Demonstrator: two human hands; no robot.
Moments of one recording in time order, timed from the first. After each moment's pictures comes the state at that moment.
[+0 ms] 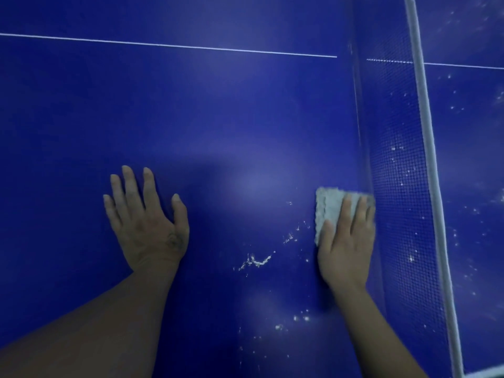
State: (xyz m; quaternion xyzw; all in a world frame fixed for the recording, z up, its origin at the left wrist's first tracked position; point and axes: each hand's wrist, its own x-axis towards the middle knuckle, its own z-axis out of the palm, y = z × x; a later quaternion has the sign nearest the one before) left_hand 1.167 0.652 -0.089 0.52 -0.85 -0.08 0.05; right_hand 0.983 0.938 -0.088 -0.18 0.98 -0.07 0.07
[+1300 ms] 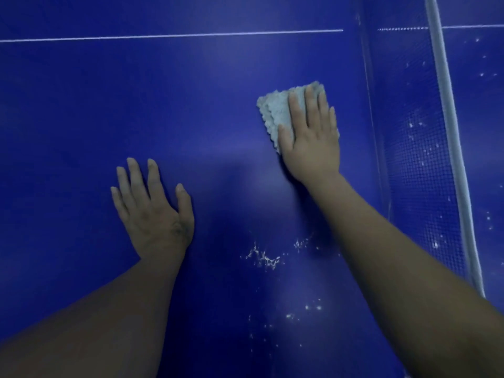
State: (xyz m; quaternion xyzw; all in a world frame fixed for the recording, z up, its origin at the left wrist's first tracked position) left_hand 1.167 0.654 -0.095 0.51 -0.85 -0.06 0.06; right_hand 0.894 0.781 -0.097 -0.34 0.93 -0.10 0.05
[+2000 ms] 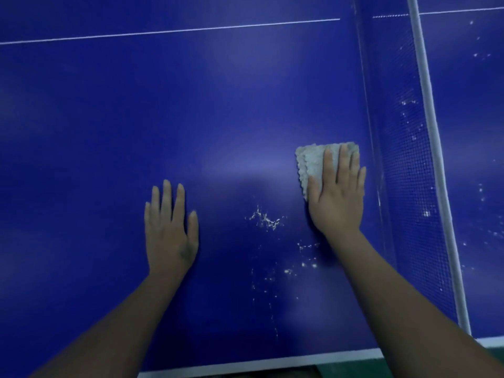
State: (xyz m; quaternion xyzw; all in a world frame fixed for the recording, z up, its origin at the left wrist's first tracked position) left_hand 1.271 0.708 -0.089 0.40 -0.91 -0.09 -0.01; right_hand 0.995 0.920 -0.082 -0.26 0.96 -0.06 0.10
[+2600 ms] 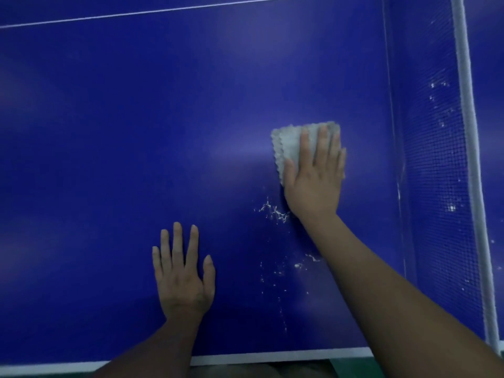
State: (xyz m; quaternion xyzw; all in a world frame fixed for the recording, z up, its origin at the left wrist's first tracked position) left_hand 1.345 0.790 -0.092 0.44 -0.89 -0.09 -0.06; right_hand 1.026 0.858 -0.093 -0.29 0.95 -0.10 0.09
